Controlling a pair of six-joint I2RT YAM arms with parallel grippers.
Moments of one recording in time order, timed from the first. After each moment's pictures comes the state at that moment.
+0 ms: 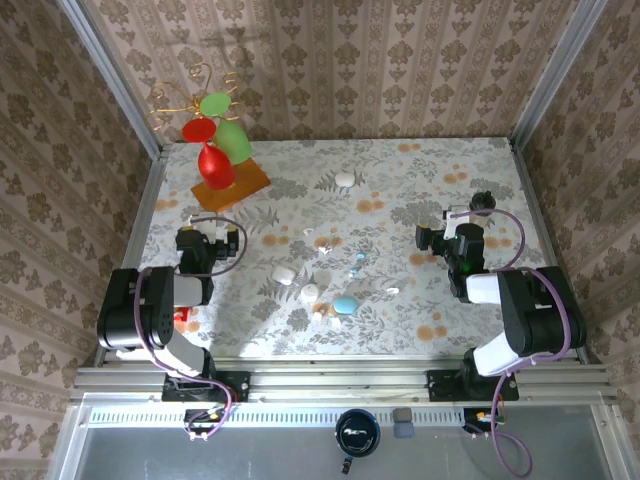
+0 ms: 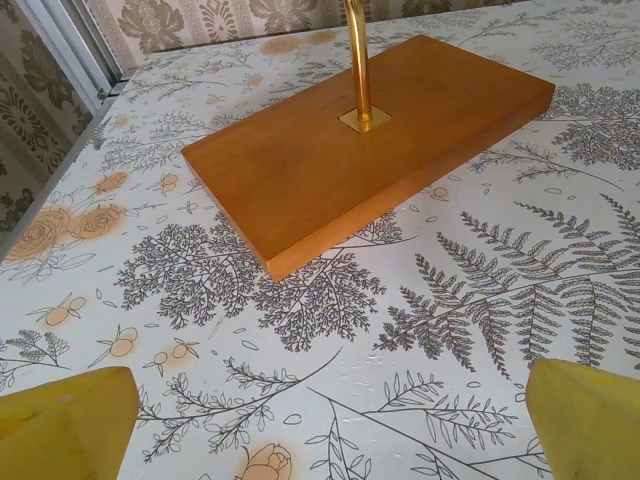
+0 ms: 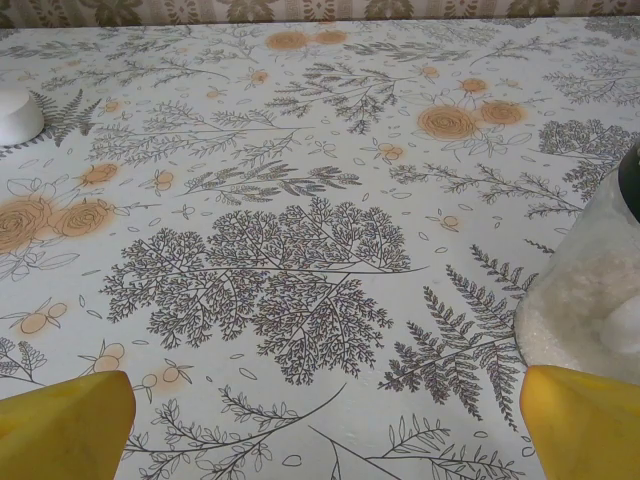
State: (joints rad) left arm -0.02 1.56 0.37 0.83 -0.01 0.12; right arm 0.02 1.52 0.39 0.73 0.04 0.03
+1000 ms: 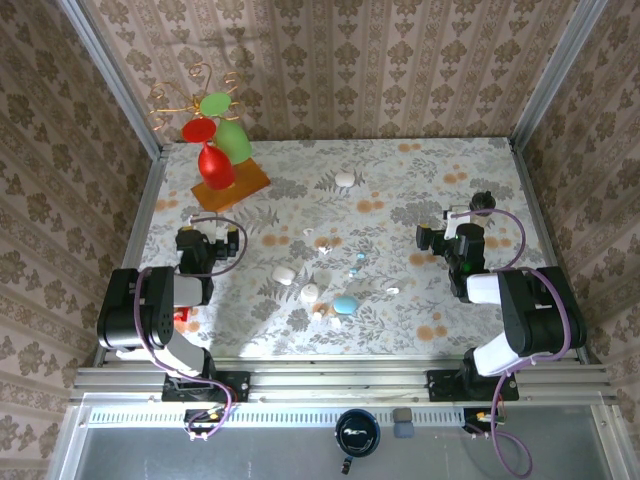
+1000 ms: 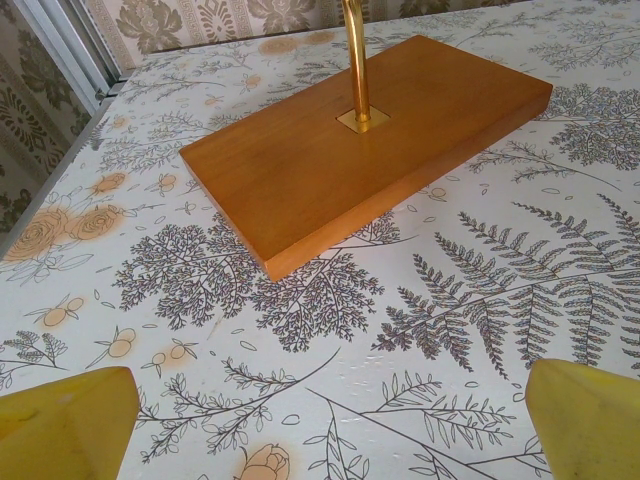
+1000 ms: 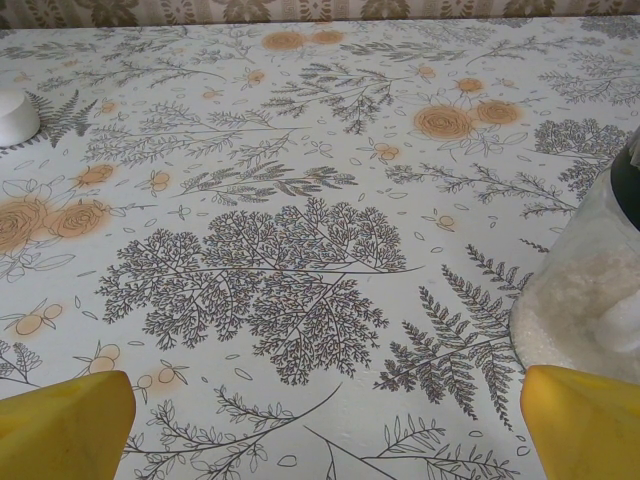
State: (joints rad) left arm -0.02 1.56 0.37 0.83 0.00 0.12; right arm 0.01 1.52 0.39 0.73 0.04 0.03
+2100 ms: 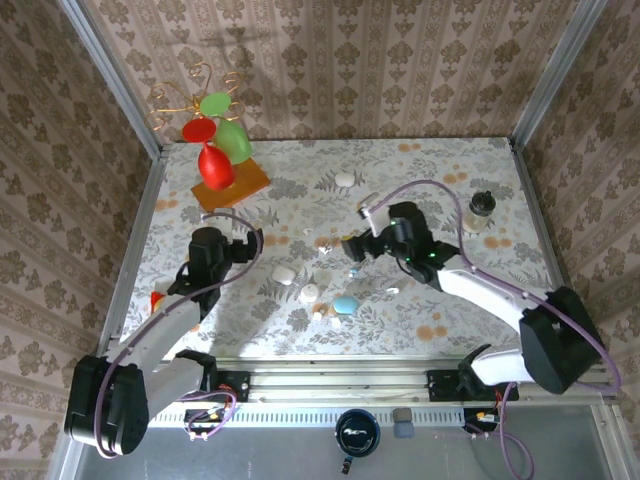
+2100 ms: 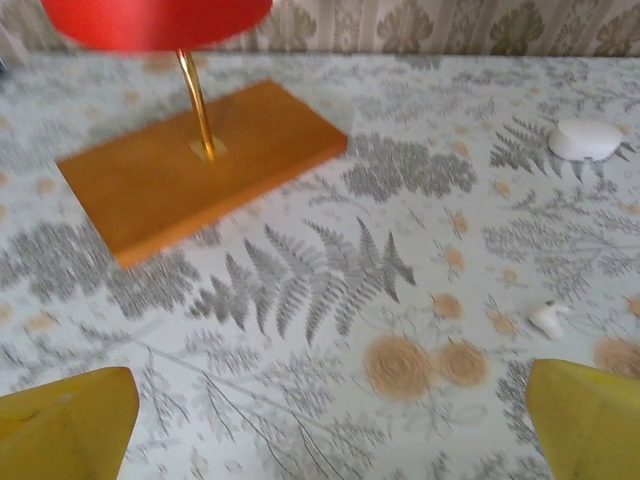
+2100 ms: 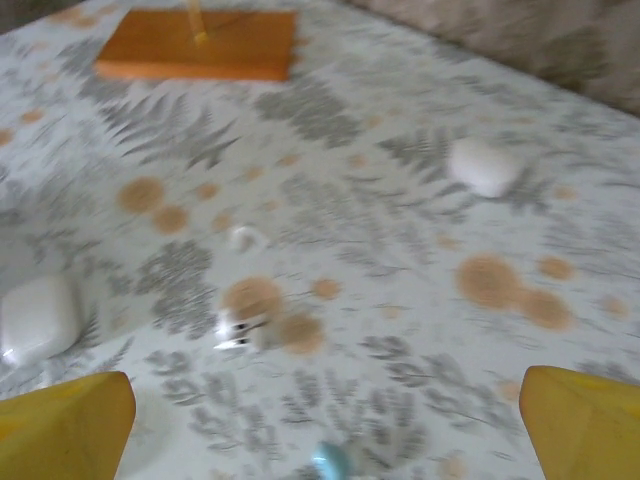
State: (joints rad) left arm -0.32 1.02 0.46 0.11 -0.11 -0.17; right arm 0.59 1.39 0.81 0.05 -0.07 -0.09
